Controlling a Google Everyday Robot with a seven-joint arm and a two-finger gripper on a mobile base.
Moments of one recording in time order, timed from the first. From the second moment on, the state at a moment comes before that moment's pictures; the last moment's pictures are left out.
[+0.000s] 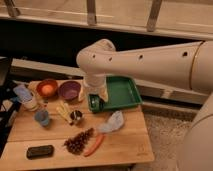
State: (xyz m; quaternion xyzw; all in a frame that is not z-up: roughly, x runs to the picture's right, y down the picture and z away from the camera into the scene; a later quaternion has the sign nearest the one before) arm -0.044 0.030 0.657 -0.23 0.15 0.69 0.67
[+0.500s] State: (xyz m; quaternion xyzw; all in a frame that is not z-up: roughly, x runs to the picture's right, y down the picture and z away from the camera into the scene) arm -0.106 -0.028 0.676 -0.24 0.07 0.62 0.74
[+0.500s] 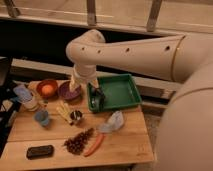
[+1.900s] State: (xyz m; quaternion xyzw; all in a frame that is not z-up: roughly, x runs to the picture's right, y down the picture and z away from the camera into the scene) arm -0.239 -0.062 0.719 -0.30 -0.04 0.54 0.79
